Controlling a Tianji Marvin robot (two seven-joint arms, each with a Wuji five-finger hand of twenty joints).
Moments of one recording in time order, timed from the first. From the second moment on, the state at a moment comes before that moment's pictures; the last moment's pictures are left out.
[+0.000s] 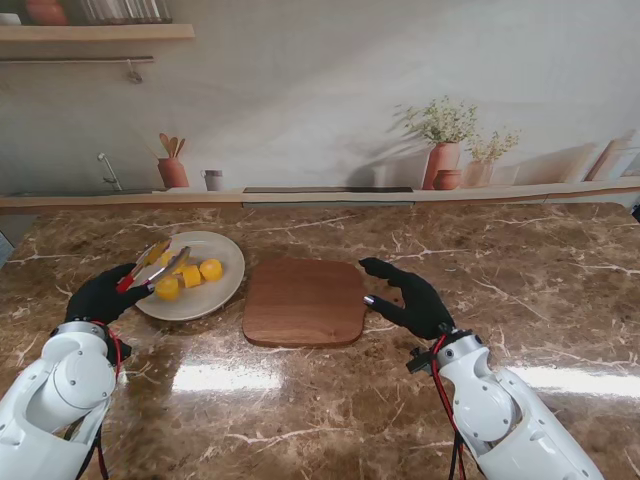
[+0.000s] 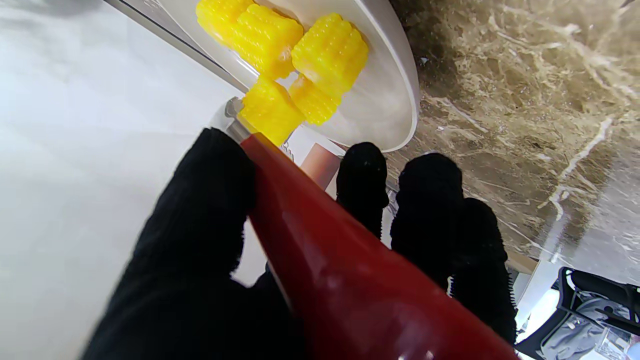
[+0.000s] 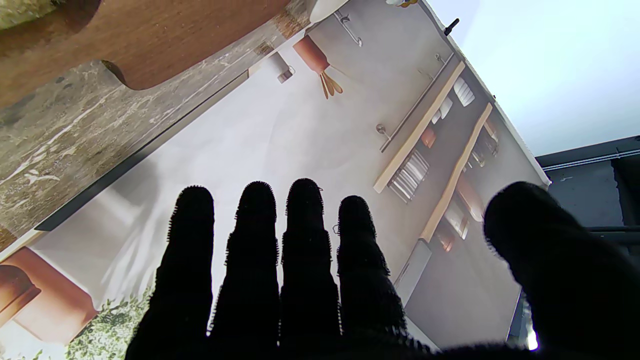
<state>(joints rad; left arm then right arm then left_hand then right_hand) 1.69 -1.15 -1.53 -1.61 0.57 0.29 0.15 -1.59 -1.15 1.25 -1.45 -0.49 -0.45 -0.25 0.87 -0.29 0.20 -0.13 0.59 0.06 0.10 0.11 0.96 0.13 0.80 1.01 0.91 0.26 0.96 1.20 0.20 0.24 1.17 1.00 0.12 -0.31 0.77 0.01 0.46 -0.01 0.16 0.44 0.68 0.00 0.12 0.26 0.61 0.01 0.13 0.26 0.32 0.09 0.63 0.37</state>
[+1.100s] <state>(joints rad) 2.04 -1.12 -1.70 -1.92 0.63 -0.04 -0.01 -1.60 -1.15 1.25 -1.45 -0.51 -0.44 -0.27 0.85 -0.29 0.23 -0.13 0.58 0.02 0.03 0.07 0.96 0.13 0.80 0.99 0.91 0.26 0.96 1.20 0.20 0.24 1.17 1.00 0.12 -0.31 0.77 0.01 0.46 -0.01 0.16 0.44 0.68 0.00 0.12 0.26 0.61 0.01 0.13 0.26 0.32 0.09 0.63 0.37</state>
